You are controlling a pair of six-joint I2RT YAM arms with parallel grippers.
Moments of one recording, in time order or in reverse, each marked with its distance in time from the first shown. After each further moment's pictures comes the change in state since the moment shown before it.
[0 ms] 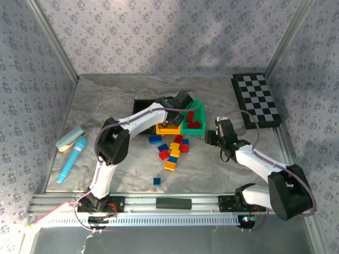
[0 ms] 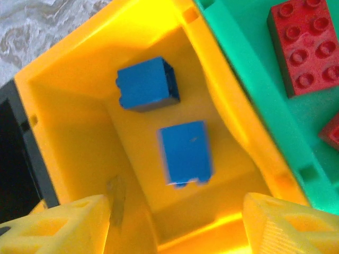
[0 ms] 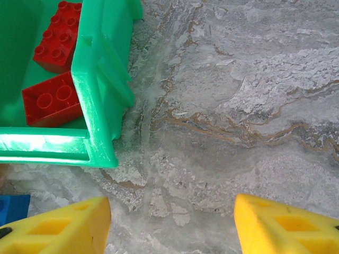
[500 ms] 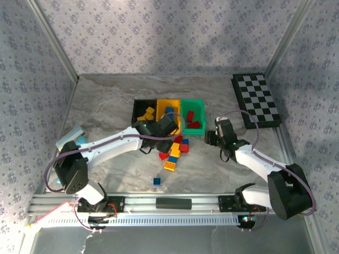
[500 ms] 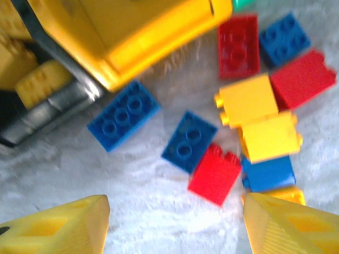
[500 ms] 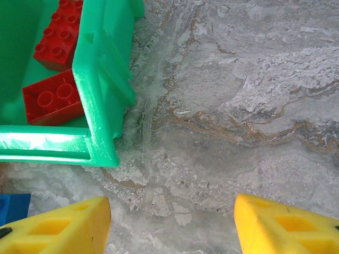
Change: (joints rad) left arm -0.148 -0.517 -0.549 -0.039 0.142 -0.167; right arm 0.006 0.016 0.002 0.005 -0.001 0.000
